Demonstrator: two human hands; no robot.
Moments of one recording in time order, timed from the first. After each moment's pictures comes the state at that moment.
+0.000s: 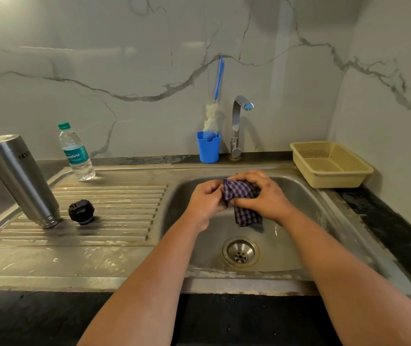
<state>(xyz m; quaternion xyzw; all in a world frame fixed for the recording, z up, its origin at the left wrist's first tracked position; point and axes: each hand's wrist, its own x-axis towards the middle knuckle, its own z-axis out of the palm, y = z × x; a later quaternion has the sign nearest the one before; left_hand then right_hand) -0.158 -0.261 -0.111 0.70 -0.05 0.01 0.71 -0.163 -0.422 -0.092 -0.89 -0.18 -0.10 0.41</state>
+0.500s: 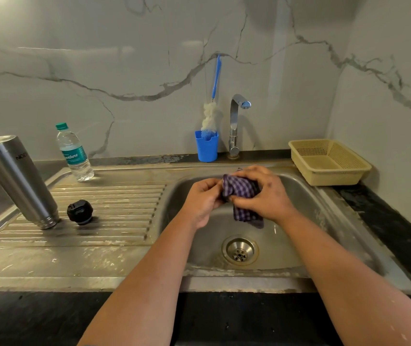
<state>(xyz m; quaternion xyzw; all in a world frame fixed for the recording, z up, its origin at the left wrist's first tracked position) -0.154 -0.257 -0.110 0.62 -0.07 -0.02 0.78 -0.173 -0.428 -0.087 -0.86 -0.21 -0.19 0.43</state>
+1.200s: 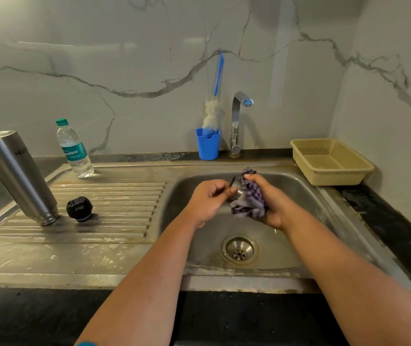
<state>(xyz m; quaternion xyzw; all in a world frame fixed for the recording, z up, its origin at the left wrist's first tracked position) -0.153 -0.249 -0.119 0.78 -0.20 0.05 0.59 -0.169 -0.420 -0.089 -0.58 0.05 0.17 0.79</state>
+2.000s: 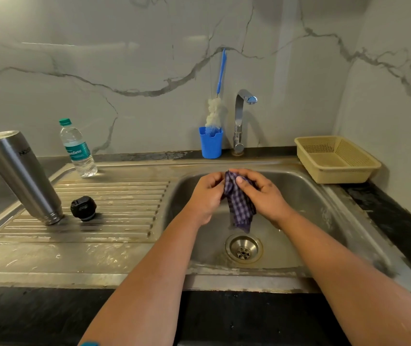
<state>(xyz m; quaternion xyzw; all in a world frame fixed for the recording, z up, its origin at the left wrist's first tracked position) -0.154 -0.254 -0.109 0.69 -0.13 0.02 0.71 -0.171 -0.408 -0.099 -0.80 -0.14 -0.06 0.58</state>
